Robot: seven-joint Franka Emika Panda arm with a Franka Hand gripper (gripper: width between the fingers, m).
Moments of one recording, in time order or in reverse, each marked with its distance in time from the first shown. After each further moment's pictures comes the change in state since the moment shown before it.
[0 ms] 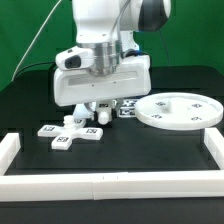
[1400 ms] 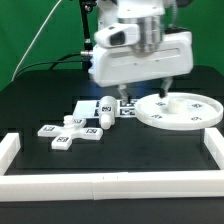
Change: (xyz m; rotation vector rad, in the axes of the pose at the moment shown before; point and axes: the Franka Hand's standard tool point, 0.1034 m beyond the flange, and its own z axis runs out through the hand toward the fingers) arm 0.037 -0.089 -0.041 0.019 0.001 -0.091
